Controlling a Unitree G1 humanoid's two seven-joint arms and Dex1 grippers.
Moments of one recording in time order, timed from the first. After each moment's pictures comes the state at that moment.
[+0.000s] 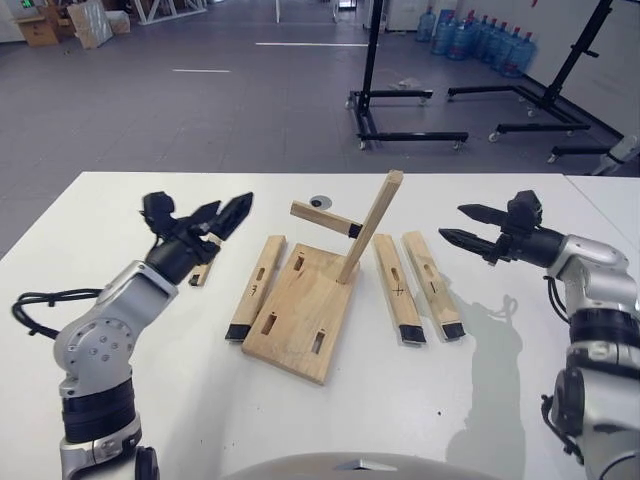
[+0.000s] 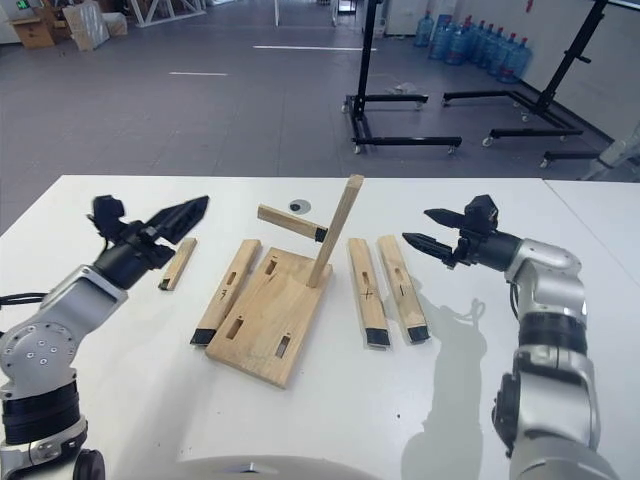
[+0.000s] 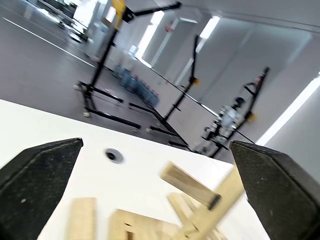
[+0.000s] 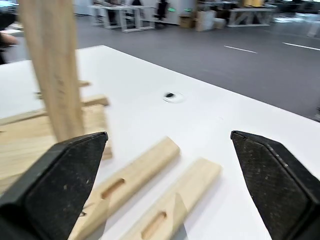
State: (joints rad) left arm -0.19 0.35 0.40 -0.40 -1.07 0.80 -0.11; right arm -0.42 -0.59 -0.36 0.42 0.20 0.28 1.14
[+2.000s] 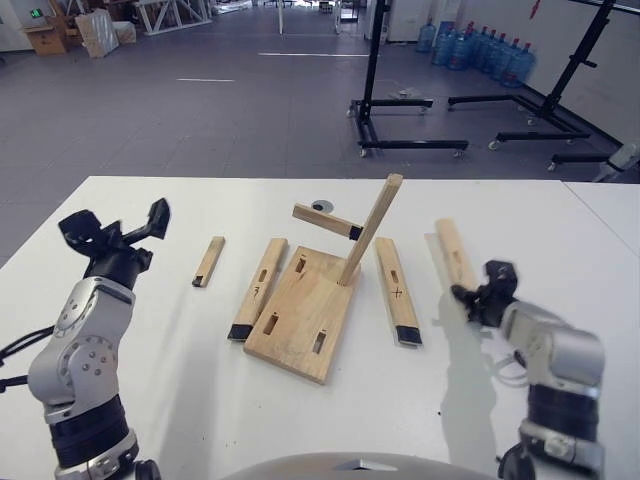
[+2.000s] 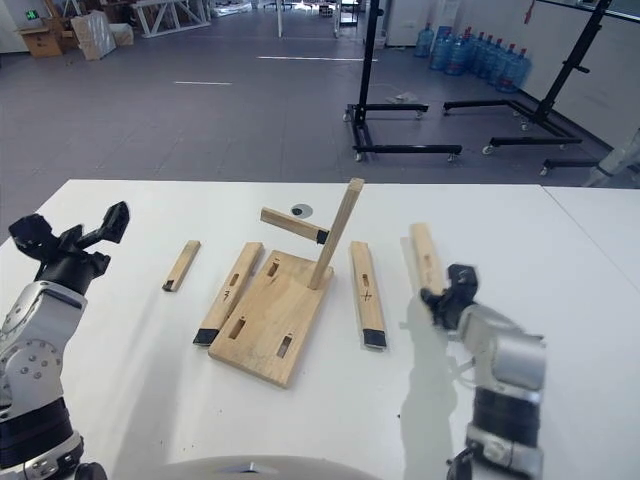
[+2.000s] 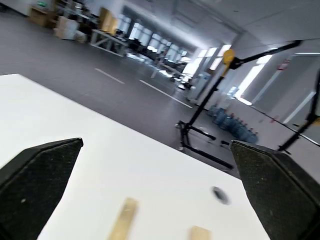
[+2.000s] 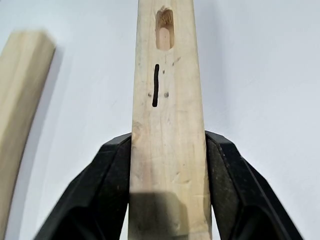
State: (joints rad) left arm -0.12 0.34 0.52 -0.43 -0.90 0.70 -0.12; right arm -0.33 -0.44 -0.51 -0.03 0.21 0.99 0.29
